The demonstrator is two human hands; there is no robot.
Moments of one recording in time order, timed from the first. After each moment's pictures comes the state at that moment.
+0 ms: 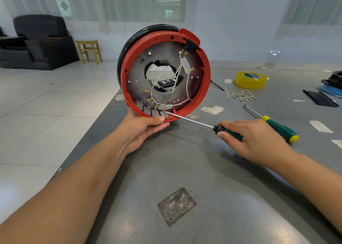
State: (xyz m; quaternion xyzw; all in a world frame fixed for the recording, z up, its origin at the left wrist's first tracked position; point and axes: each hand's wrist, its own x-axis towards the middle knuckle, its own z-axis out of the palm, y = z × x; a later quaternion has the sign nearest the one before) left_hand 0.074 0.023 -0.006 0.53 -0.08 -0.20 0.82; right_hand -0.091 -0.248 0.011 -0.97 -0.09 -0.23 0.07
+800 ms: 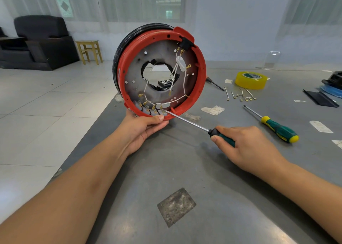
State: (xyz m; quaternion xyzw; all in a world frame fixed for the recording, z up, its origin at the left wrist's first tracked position) left_hand 0.074 0.021 -0.008 0.52 -0.08 -0.18 0.83; right_hand -0.096 -0.225 -0.001 -0.96 -0.05 -0.23 0.11
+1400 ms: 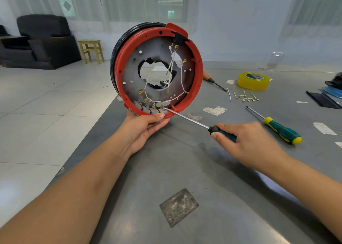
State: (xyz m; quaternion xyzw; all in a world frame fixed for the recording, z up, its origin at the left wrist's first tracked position) left_hand 0.075 0.023 -0.009 0.50 -0.07 -0.18 0.85; right_hand -0.088 -0.220 0.008 -0.96 -0.02 -0.24 0.15
